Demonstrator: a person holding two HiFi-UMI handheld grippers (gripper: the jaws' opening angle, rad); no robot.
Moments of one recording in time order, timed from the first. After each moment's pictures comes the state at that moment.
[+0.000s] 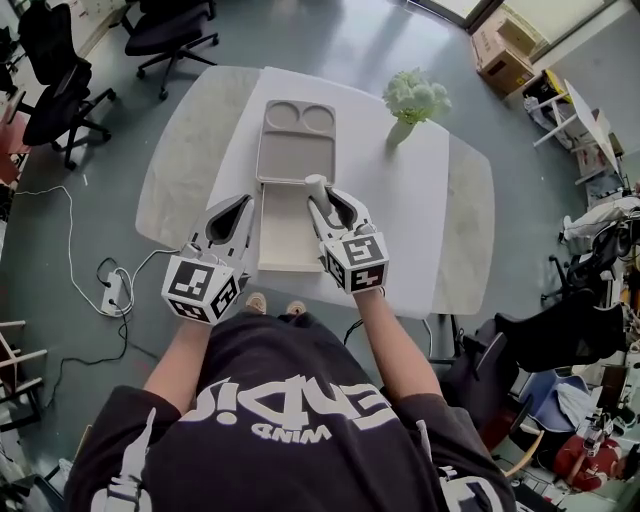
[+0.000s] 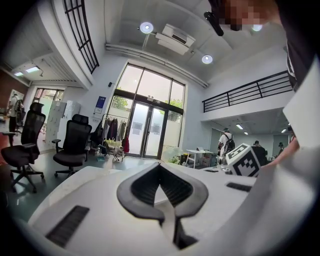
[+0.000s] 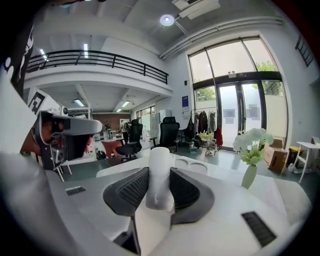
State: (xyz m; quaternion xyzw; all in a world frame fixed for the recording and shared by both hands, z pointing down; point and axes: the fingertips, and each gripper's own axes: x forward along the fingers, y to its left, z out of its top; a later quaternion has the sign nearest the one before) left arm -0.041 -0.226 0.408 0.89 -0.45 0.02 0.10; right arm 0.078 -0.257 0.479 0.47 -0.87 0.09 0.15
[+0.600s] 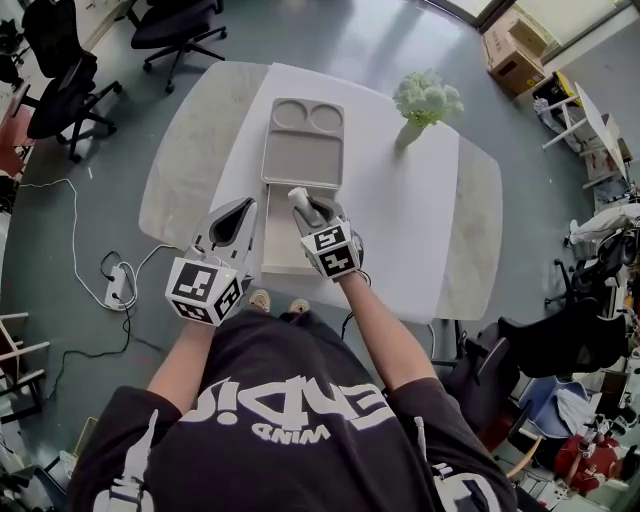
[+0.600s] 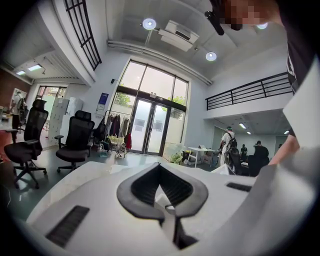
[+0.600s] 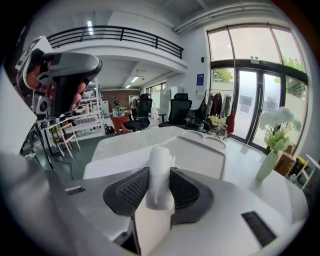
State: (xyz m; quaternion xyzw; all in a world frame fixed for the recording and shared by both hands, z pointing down) left arm -0.045 -0.234 0.424 0.88 -0.46 0.03 0.11; right arm 0.042 -0.269 0.592 0.40 -0.86 0.12 0.29
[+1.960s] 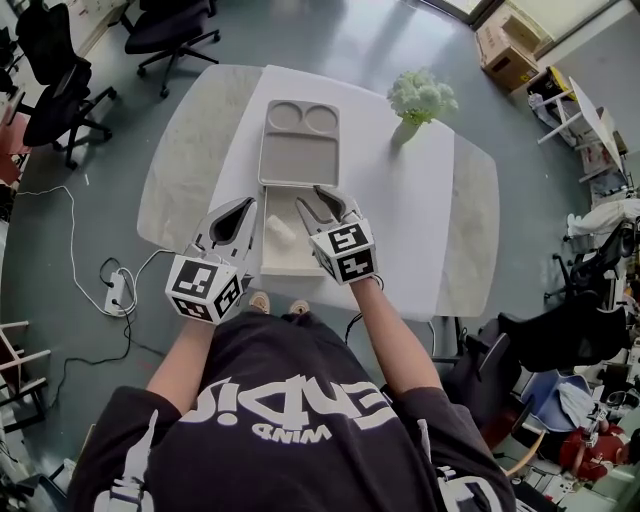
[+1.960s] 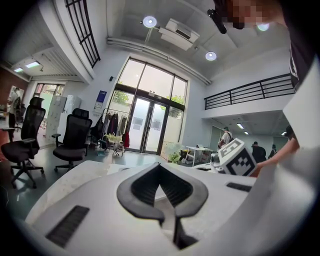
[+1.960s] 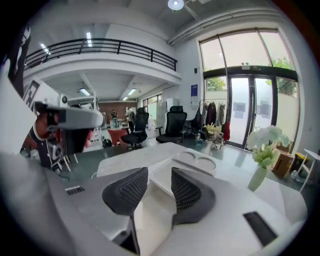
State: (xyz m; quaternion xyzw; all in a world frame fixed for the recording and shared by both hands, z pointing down) left arm -0.044 -0.241 0.426 0.89 -0.45 0.04 0.12; right arm 0.048 -0.274 0.509 0.42 -0.87 0.11 0.23
